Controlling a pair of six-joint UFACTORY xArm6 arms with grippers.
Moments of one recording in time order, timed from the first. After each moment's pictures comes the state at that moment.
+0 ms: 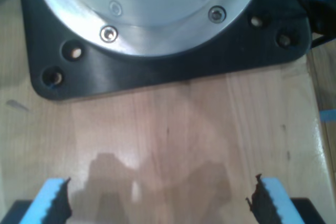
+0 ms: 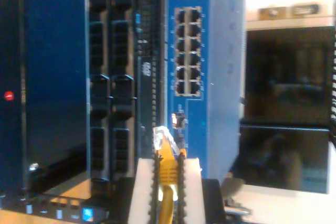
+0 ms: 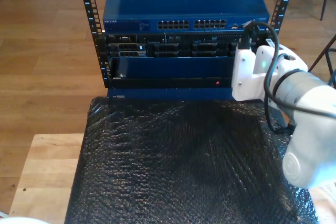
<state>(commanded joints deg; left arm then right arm) 86.7 -27.8 -5.5 -2.2 56.8 -172.8 13.6 -11.5 -22.6 1.1 -42.4 -85.5</state>
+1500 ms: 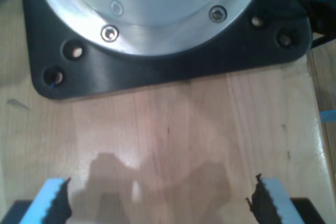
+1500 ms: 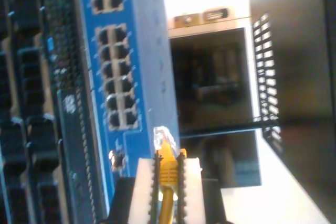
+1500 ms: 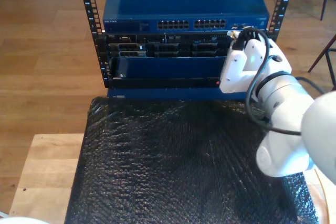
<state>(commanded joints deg) 86.7 -27.8 -5.6 -2.2 56.9 -172.8 15.7 12.9 -35.5 1.5 -66.2 -82.5</state>
